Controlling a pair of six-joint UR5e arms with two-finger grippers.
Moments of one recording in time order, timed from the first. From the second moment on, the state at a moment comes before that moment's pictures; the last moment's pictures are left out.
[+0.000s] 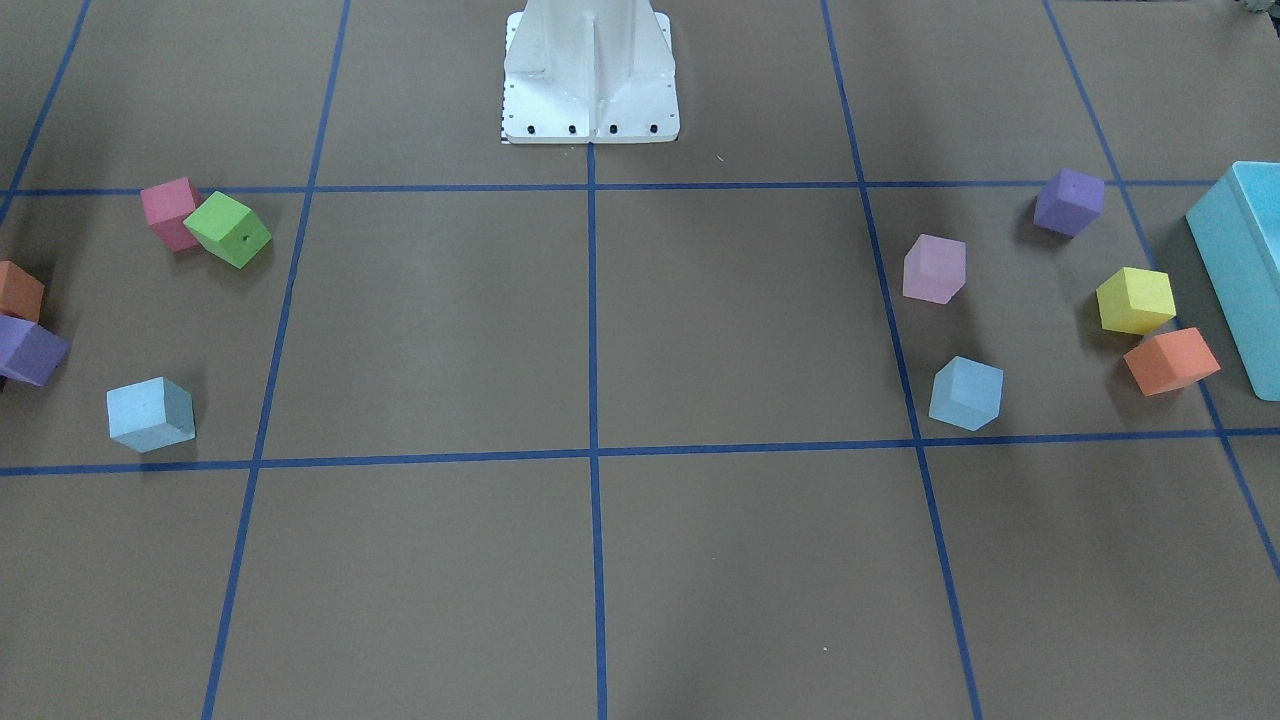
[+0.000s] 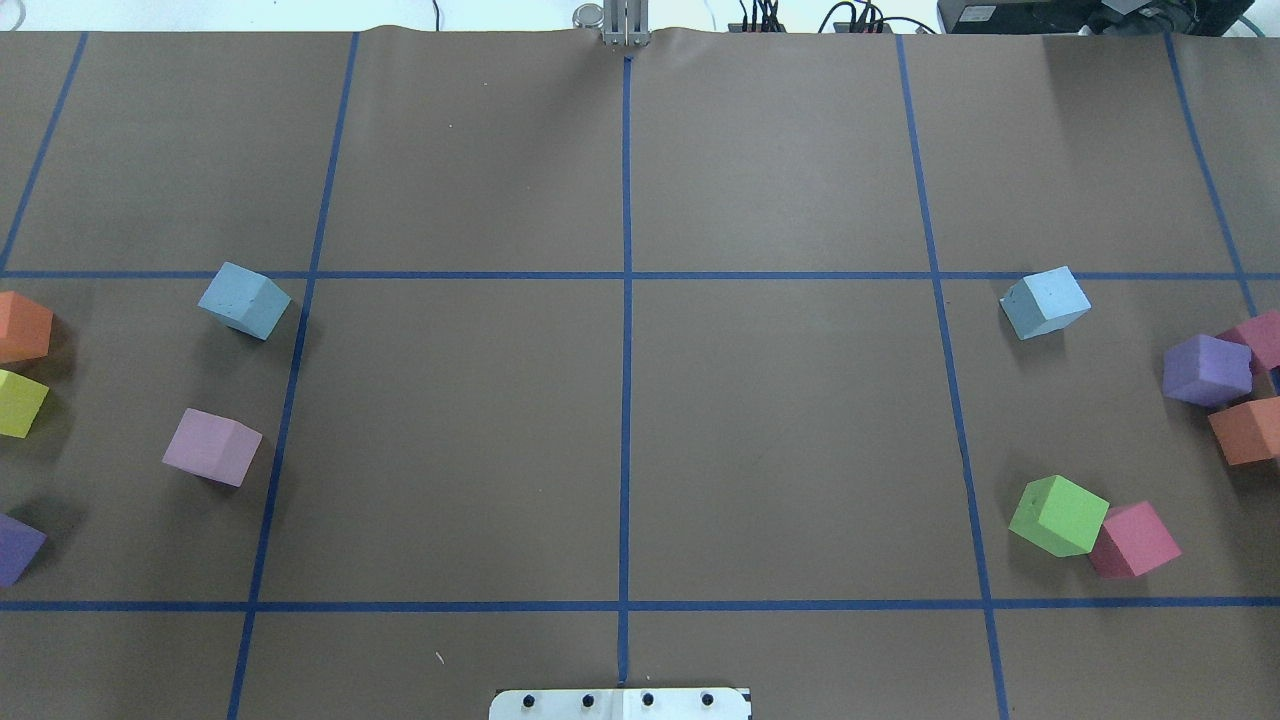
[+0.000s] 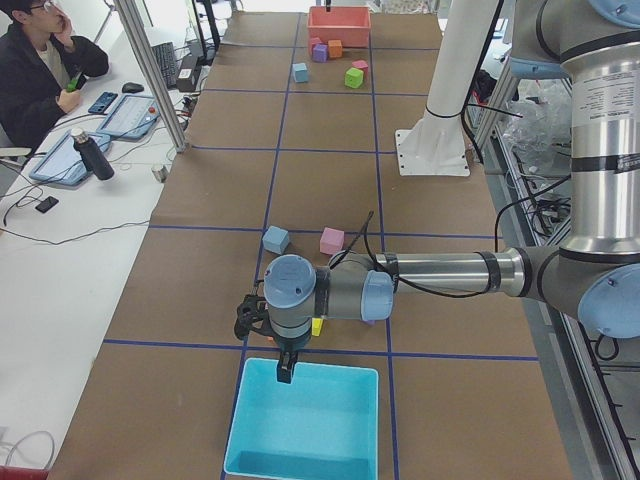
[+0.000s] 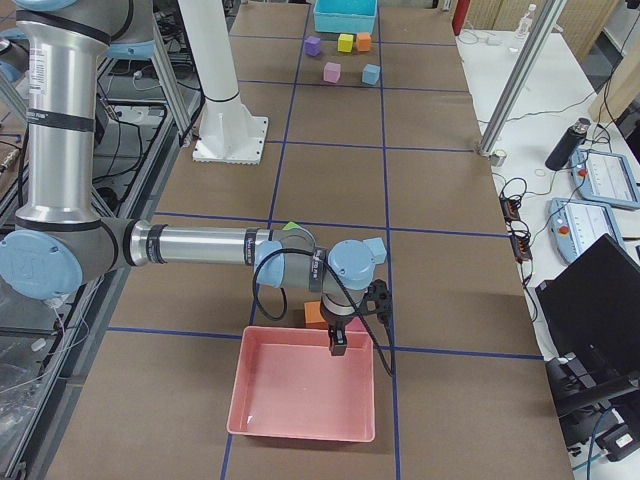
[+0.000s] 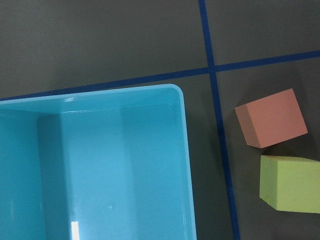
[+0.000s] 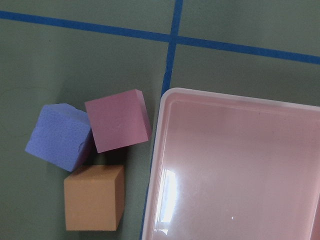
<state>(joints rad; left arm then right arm) -1.63 -1.46 -1.65 -1.63 -2.32 0.17 1.56 -1.69 1.70 -1.67 2.35 -0.20</state>
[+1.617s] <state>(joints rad) -1.63 -1.46 -1.67 -1.63 -2.33 0.17 1.15 -1.41 1.71 -1.36 2.26 0.33</state>
